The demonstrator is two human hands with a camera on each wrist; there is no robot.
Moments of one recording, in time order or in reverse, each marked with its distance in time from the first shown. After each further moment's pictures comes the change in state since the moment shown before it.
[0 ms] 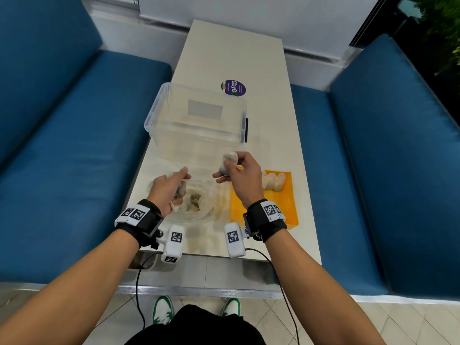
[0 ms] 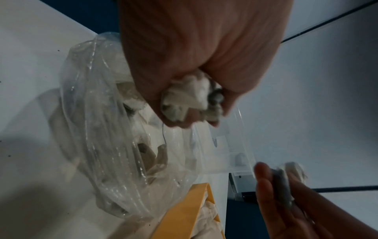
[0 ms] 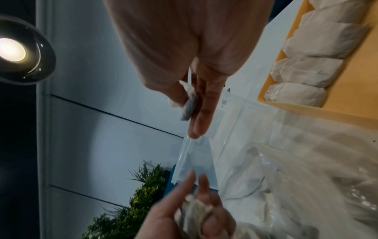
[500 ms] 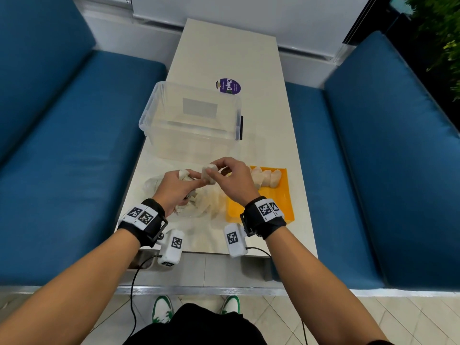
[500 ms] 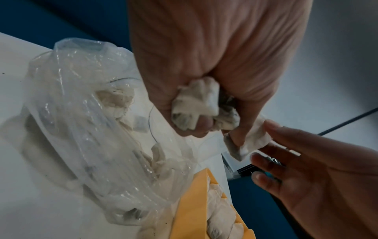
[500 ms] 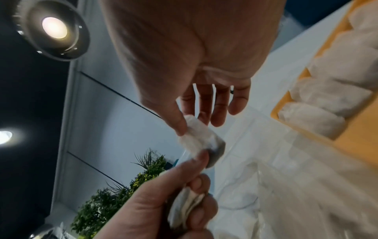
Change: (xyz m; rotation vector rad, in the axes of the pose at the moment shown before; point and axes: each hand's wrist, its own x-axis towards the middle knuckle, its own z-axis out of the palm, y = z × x) left_hand -0.025 0.005 0.023 0.300 -0.157 0.150; right_hand -0.003 0.000 -0.005 -0.481 -0.160 -0.127
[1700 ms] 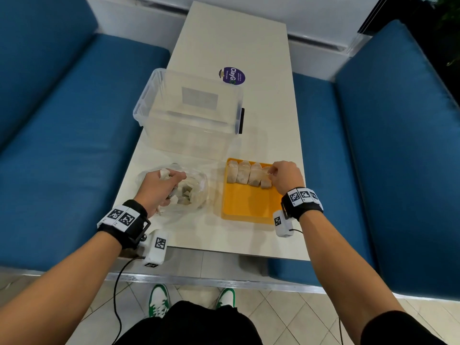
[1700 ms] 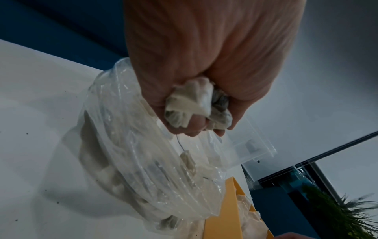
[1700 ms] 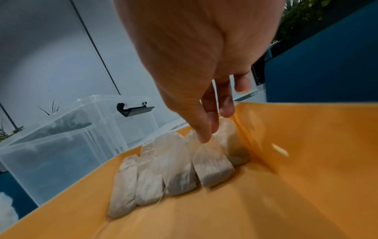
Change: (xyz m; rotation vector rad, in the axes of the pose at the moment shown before) left_hand 0.016 -0.031 -0.021 -0.006 0.170 -0.096; right_hand 0.040 0.130 -0.112 -0.831 -0.055 0.259
